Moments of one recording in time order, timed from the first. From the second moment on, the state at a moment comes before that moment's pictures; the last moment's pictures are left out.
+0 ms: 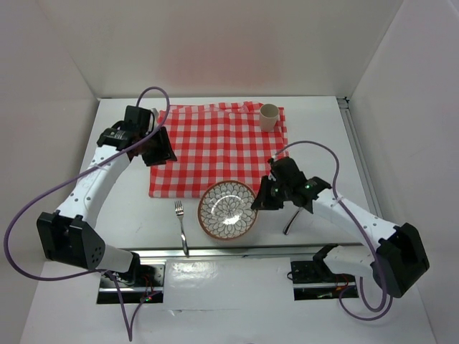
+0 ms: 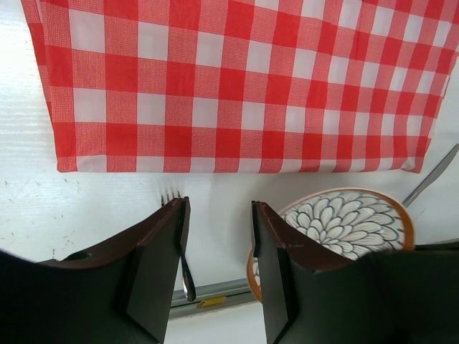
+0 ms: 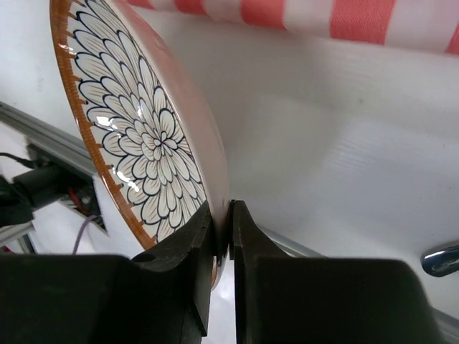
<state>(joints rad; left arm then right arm) -0.19 1.41 1.35 -0.89 0.13 -0.48 0.60 1.16 0.72 -0.47 -0.26 0.73</state>
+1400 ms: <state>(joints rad) -0.22 1.23 0.98 -0.84 0.13 -0.59 0.40 2.03 1.43 -0.23 -0.27 0.85</state>
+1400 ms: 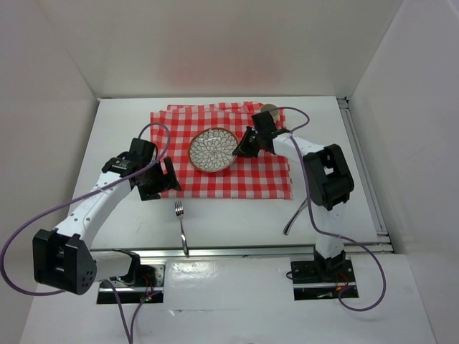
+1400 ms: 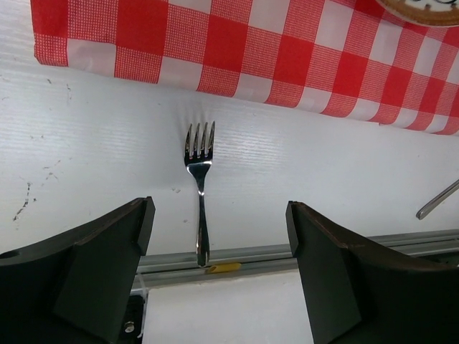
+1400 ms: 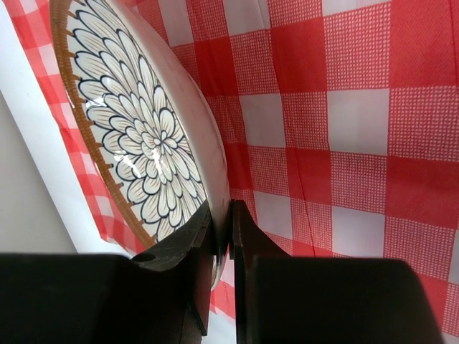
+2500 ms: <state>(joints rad) -0.32 1.30 0.97 -0.86 0.07 -0.69 0.37 2.02 1.44 -0.25 -0.22 0.85</state>
